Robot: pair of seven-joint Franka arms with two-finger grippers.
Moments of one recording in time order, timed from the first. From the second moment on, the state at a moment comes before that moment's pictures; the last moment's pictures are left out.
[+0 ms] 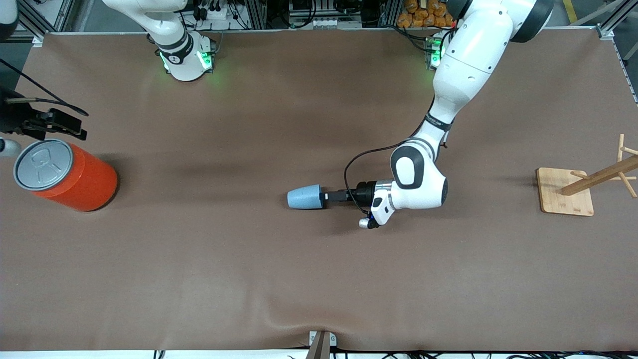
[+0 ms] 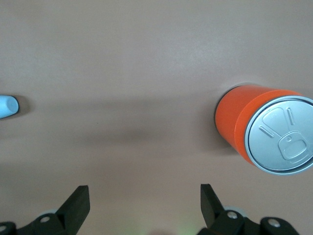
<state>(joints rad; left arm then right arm) -0.46 0.81 -0.08 -1.58 -1.40 2.22 0.28 -0.05 0.03 -0.02 -1.57 0.05 1.50 -0.04</state>
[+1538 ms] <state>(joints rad) -0.50 0.90 -0.07 -1.45 -1.48 2.25 0.31 -0.04 0.01 -0.01 -1.53 0.03 1.46 0.02</state>
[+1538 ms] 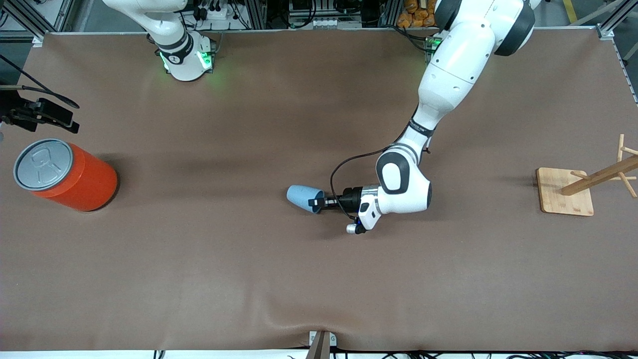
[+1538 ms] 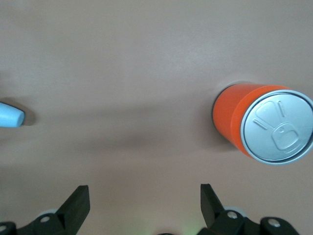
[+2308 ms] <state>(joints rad) -0.49 0.73 -0.06 -1.42 -1.04 2.25 -0.05 -0.04 0.01 -0.01 -1.53 0.03 1.46 0.02</state>
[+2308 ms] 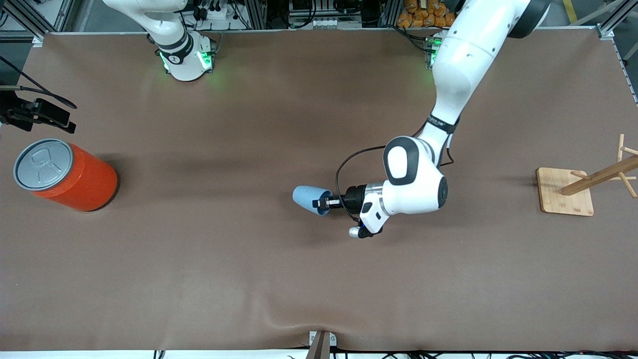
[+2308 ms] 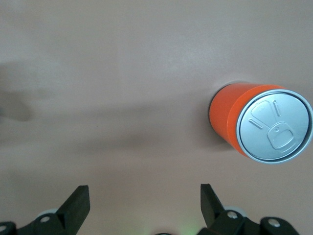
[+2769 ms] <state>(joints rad) -0.47 0.56 -0.06 -1.51 -0.31 2.20 -0.27 -0.06 0.01 -0.01 -1.53 0.06 1.46 0.02</state>
